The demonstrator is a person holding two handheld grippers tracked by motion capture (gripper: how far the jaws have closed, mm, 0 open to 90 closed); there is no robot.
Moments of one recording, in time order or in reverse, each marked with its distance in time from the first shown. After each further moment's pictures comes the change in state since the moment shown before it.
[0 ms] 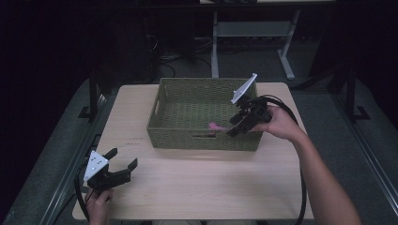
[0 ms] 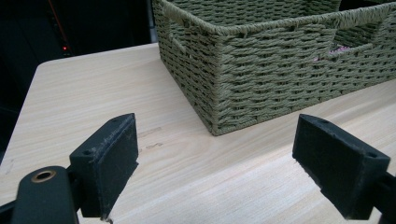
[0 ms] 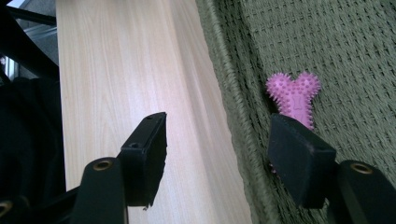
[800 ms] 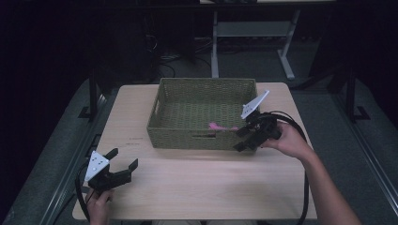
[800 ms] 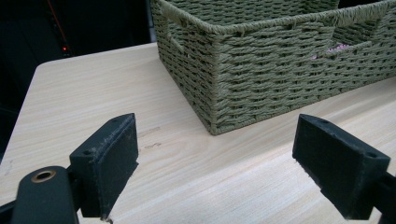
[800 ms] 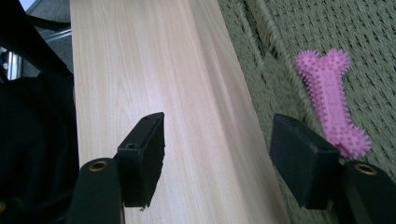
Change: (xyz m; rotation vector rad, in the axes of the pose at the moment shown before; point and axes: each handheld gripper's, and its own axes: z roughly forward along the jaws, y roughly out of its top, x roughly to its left) left arm -0.002 0.000 0.000 0.006 0.002 0.011; right arm 0.028 -0.041 0.003 -0.051 -0.010 0.006
